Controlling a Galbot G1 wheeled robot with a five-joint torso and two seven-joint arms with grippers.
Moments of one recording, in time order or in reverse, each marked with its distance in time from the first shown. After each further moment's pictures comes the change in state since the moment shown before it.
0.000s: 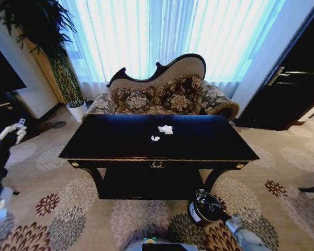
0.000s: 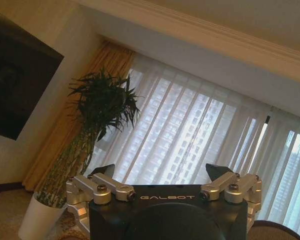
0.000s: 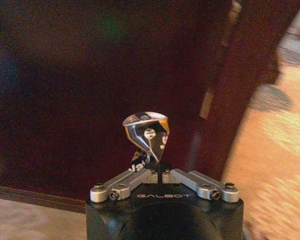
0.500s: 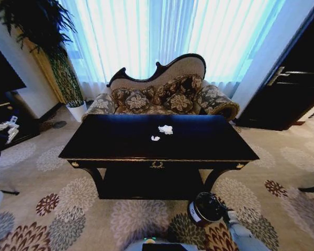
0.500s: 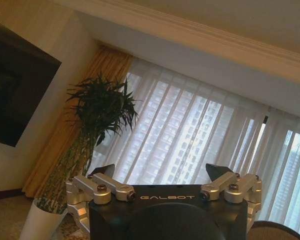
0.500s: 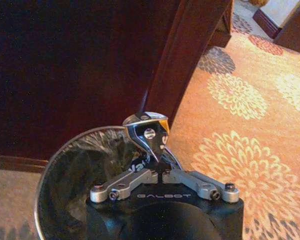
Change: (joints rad) left arm 0.016 0.000 -0.032 -0.032 -0.012 0.007 -0.010; right arm 0.068 0.027 -0.025 -0.118 -0.112 -0.115 0.227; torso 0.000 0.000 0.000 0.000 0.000
